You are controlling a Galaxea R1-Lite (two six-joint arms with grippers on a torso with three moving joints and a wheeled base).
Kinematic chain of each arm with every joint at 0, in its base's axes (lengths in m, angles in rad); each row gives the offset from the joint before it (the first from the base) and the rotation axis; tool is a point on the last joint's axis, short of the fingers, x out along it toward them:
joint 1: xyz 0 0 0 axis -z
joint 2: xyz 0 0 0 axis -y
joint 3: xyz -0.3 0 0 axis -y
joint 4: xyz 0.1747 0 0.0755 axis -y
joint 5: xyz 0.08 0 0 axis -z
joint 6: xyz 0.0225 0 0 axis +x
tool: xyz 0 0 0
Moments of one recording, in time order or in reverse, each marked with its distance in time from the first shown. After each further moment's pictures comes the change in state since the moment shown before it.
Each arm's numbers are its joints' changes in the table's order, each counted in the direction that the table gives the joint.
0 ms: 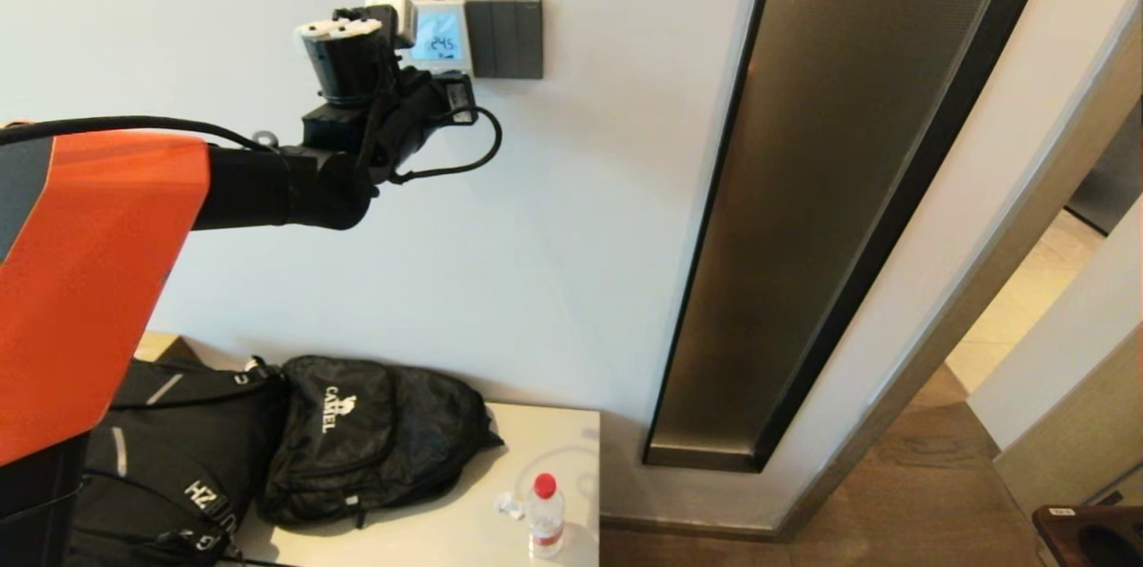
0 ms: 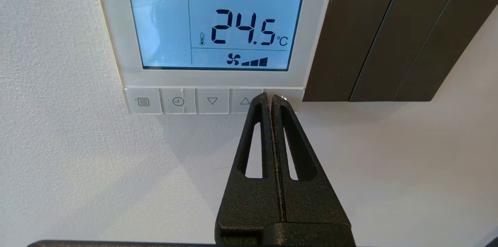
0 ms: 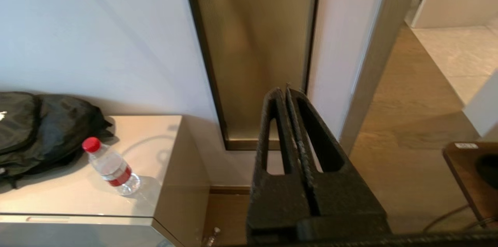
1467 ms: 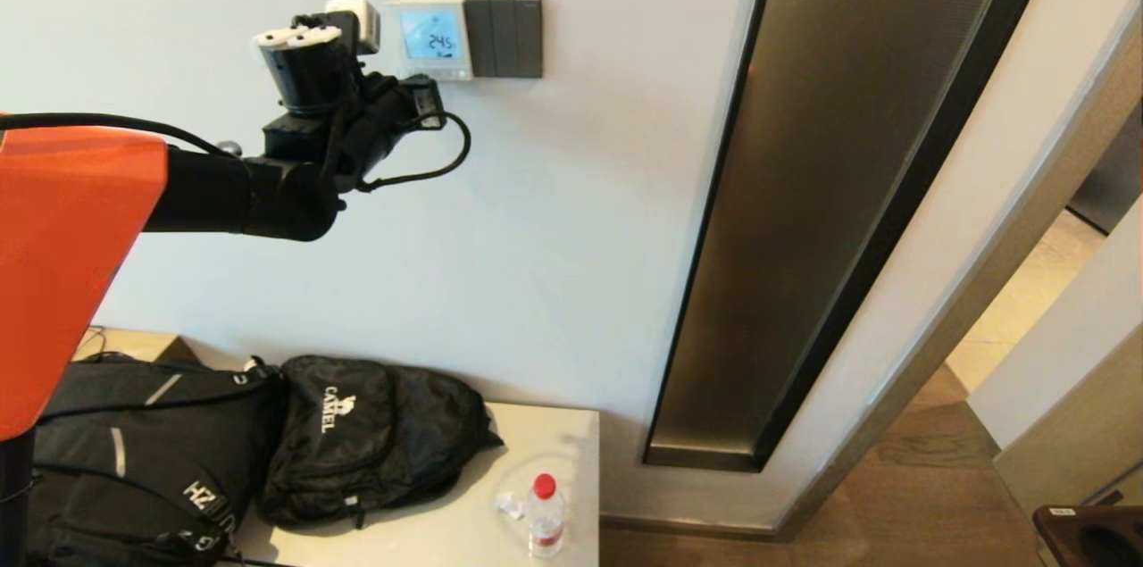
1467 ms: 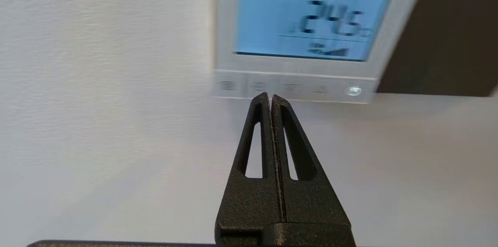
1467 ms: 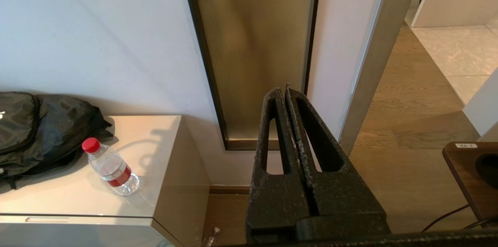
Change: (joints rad) left arm -0.042 0.067 -0.151 0.096 0.005 0.001; right arm 0.000 0.000 0.000 0.000 0.000 0.000
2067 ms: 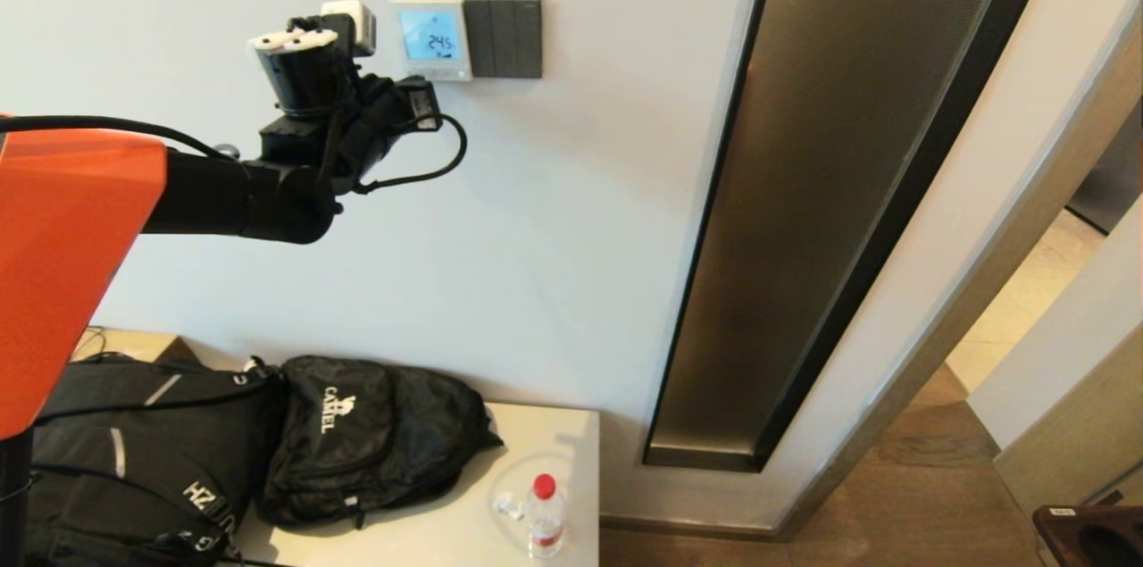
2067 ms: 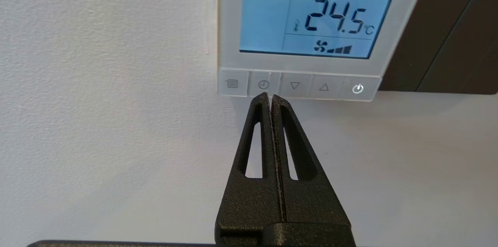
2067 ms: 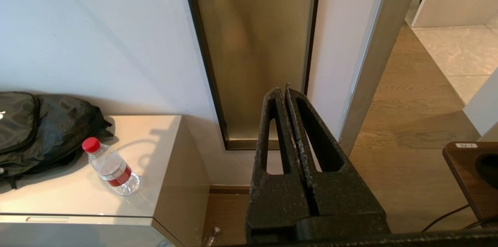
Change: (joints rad) left arm -0.019 0.000 -0.015 0.017 -0.002 0.001; right arm 0.000 0.000 0.000 0.000 0.000 0.000
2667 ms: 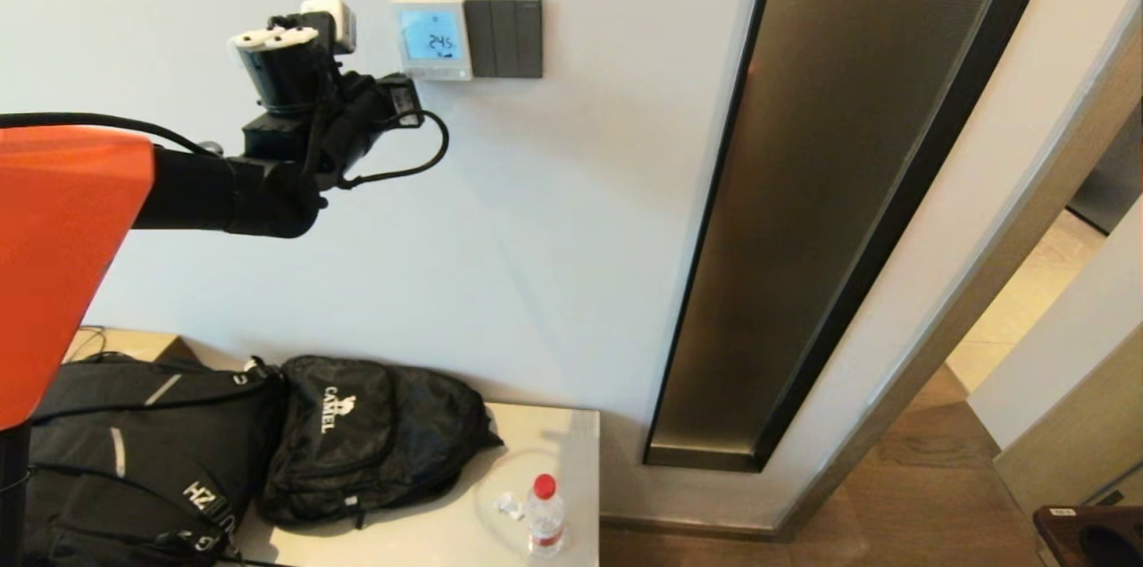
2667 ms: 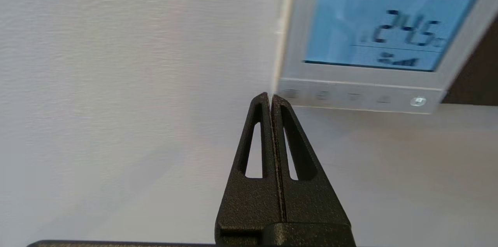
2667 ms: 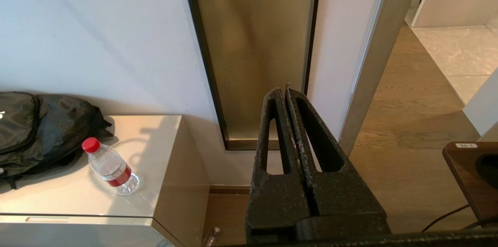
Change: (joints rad) left arm -0.035 -0.007 0.022 -0.012 0.007 0.002; right arm 0.000 0.000 0.000 0.000 0.000 0.000
